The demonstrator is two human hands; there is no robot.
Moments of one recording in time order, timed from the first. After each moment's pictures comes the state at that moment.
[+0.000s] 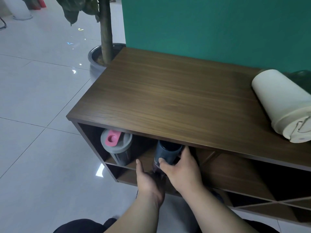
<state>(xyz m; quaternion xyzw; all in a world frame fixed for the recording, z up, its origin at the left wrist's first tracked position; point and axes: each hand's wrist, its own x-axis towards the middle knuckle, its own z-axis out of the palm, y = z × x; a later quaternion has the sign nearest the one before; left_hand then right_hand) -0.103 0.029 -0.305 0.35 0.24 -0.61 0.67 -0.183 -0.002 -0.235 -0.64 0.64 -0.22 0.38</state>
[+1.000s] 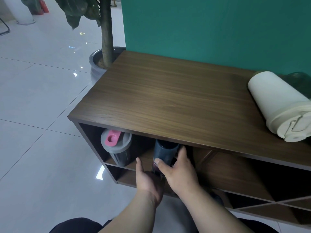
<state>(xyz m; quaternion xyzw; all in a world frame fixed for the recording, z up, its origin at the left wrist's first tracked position) -0.097 0.028 -0.323 0.35 0.18 -0.66 0.64 -0.188 0.000 -0.240 -0.64 0.61 -0.20 0.41</state>
